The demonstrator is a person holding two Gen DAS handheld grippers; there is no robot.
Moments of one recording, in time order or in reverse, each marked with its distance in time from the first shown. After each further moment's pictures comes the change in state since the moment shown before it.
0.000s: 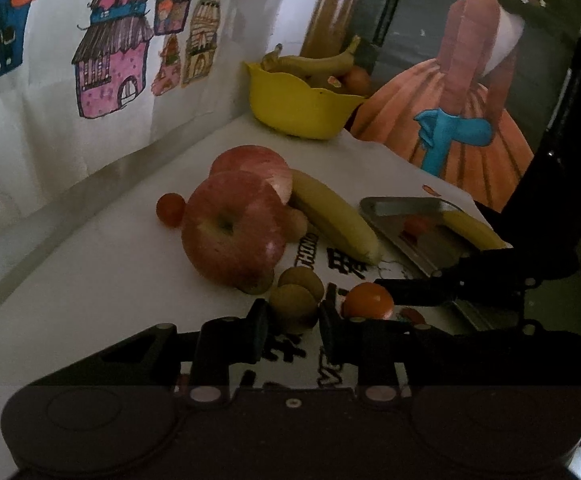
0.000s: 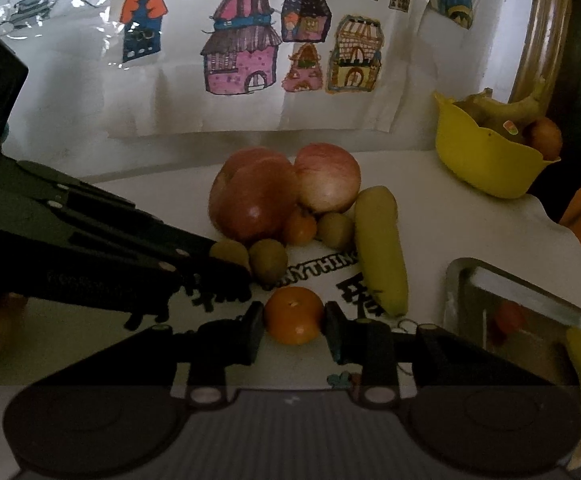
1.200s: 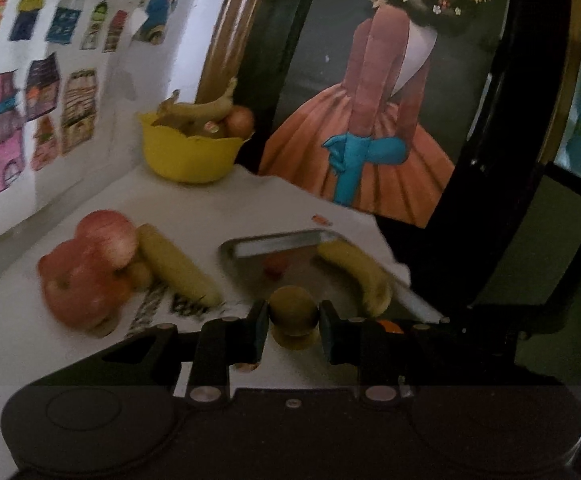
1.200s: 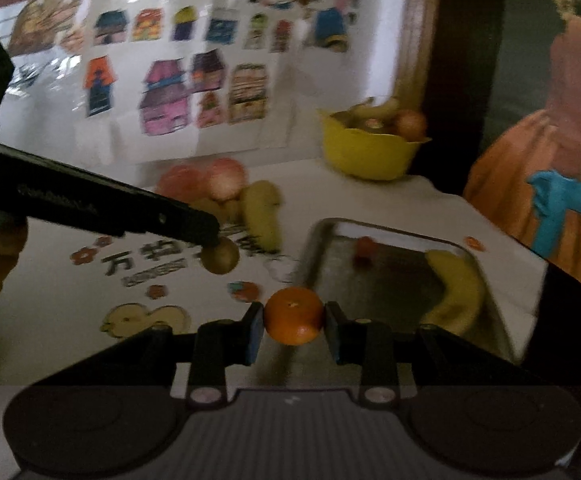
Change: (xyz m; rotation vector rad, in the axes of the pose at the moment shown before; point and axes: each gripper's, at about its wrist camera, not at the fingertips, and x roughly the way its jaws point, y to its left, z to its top) left arm -0.025 -0.108 0.016 0.075 -0.102 -0.166; right arm -0.117 -0.045 -0.066 0.175 -0.111 -0.203
